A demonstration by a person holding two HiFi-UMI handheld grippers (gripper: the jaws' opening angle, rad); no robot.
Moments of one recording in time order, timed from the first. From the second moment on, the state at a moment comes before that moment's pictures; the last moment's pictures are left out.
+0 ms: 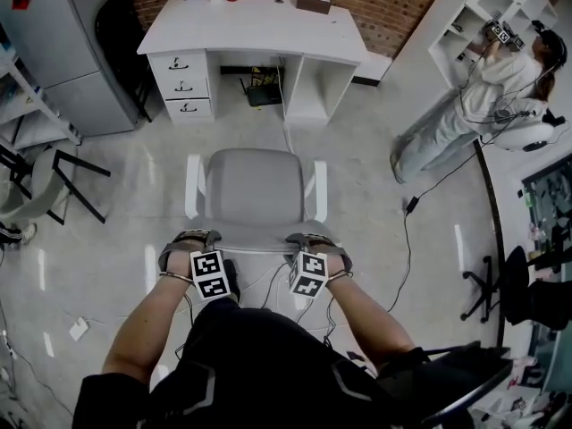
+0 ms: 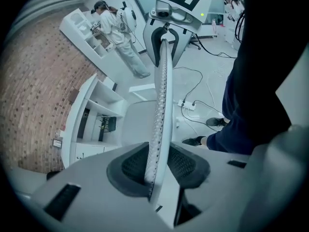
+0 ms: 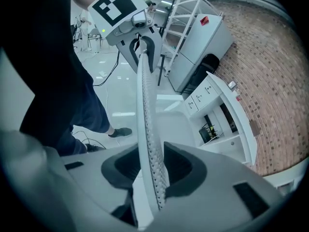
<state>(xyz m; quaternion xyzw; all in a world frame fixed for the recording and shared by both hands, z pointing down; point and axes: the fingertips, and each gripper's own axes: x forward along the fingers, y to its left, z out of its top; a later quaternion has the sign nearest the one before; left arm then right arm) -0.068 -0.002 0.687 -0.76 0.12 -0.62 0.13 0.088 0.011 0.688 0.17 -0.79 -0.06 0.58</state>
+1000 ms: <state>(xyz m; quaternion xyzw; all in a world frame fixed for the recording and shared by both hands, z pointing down) -0.093 -0.071 0.698 -0.75 0.09 -0.65 0.11 0.064 -0.056 0.704 0.14 -0.80 -0.04 0.59</state>
